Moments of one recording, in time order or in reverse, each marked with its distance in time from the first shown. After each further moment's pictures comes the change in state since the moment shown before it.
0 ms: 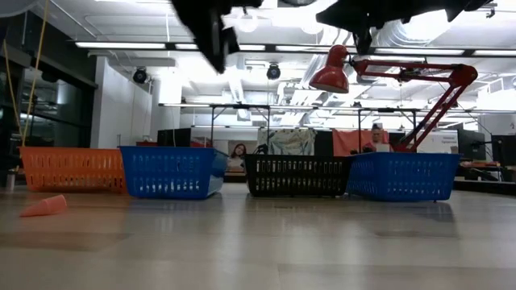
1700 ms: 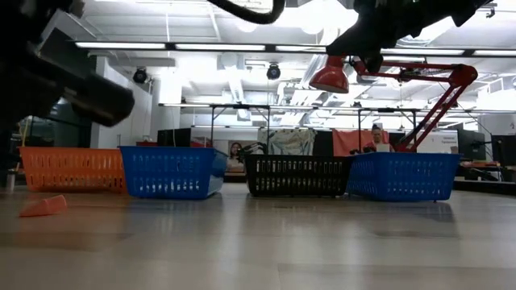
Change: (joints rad) left arm -0.519 0.179 -0.300 0.168 0.150 0.237; right arm -0.006 0.000 0.000 -0.257 -0.027 -0.015
